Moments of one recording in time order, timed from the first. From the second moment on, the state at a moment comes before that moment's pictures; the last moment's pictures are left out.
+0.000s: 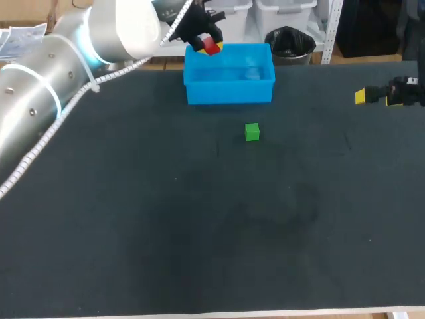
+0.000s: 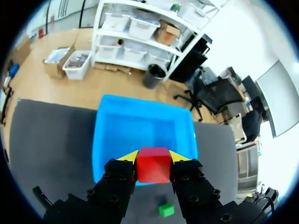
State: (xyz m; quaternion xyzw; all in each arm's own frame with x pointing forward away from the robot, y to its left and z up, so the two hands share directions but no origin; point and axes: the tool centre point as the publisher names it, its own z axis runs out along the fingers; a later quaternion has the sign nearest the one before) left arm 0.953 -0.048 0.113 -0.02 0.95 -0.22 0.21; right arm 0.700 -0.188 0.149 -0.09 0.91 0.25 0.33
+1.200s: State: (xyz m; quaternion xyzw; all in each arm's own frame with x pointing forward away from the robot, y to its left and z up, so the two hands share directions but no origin) left arm 0.958 -0.045 0.091 0.01 0.94 -0.25 0.21; right arm 0.700 -0.188 0.149 -0.09 0.91 0.25 0.33
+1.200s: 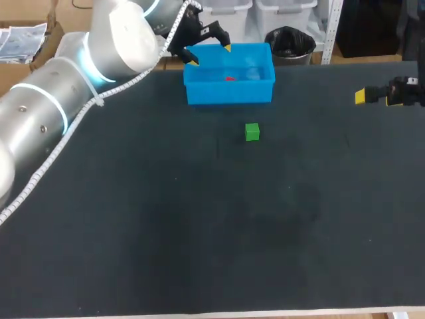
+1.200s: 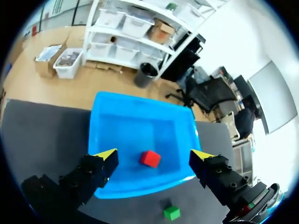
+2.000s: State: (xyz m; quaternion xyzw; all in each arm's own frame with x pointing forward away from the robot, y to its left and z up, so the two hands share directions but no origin) left arm 0.891 -0.022 0.134 0.14 0.93 -0.24 0.24; right arm 0.700 -0.188 0.149 -0.09 0.91 0.25 0.33
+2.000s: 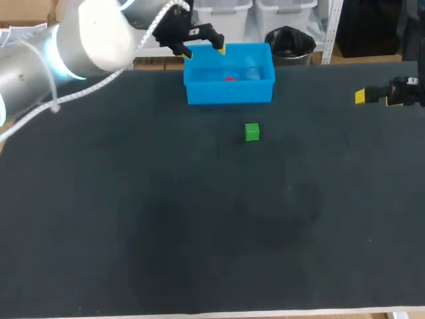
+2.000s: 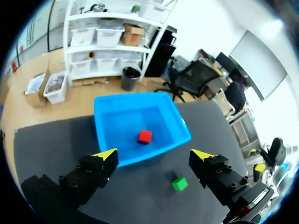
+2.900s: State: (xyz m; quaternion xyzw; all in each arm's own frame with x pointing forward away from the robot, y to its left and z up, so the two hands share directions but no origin) left arm 0.774 0.024 0.101 0.25 0.88 -0.27 0.29; right arm 0.700 -0.188 0.149 -0.09 0.91 0.25 0.33
